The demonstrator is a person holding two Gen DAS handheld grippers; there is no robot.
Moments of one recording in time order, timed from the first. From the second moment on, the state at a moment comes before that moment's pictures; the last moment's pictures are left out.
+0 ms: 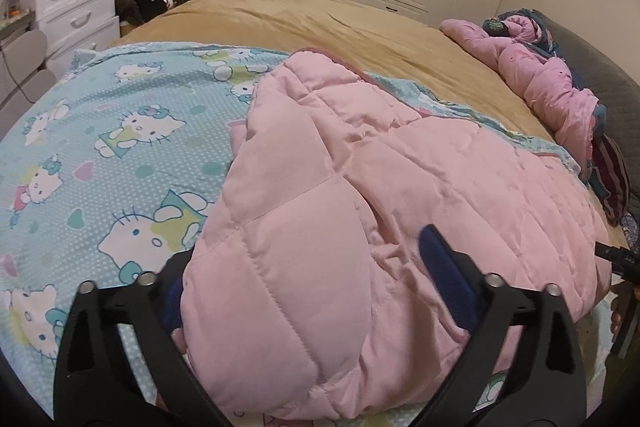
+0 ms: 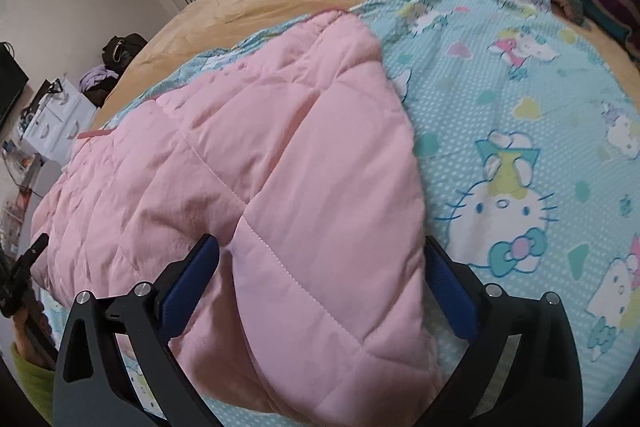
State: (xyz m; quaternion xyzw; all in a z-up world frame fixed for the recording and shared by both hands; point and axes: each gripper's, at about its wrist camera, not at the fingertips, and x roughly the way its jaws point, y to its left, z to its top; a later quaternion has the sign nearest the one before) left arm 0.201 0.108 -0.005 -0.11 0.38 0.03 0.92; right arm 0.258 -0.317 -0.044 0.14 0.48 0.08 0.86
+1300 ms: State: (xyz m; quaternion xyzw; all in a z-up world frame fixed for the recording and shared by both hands) left arm 0.017 0.016 0.047 -0.05 0.26 0.04 0.96; right arm 0.041 -0.243 0.056 0.05 0.25 0.16 0.95
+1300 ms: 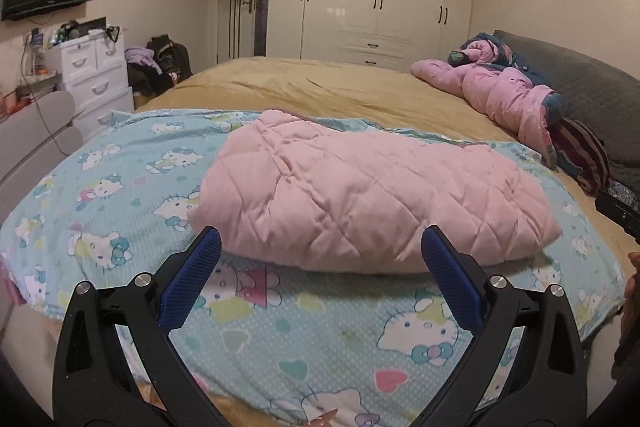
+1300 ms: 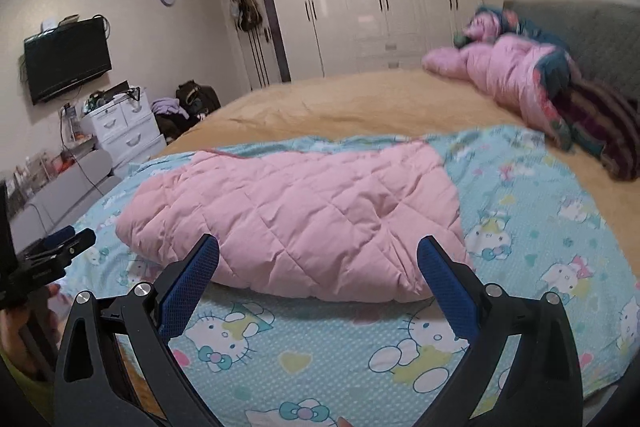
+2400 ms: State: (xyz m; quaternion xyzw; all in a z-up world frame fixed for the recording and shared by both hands) left arm 0.000 0.012 0.009 -0.07 0.30 0.04 0.95; right arm 0.027 -0.211 -0.007 0.03 0.31 0.15 0.94
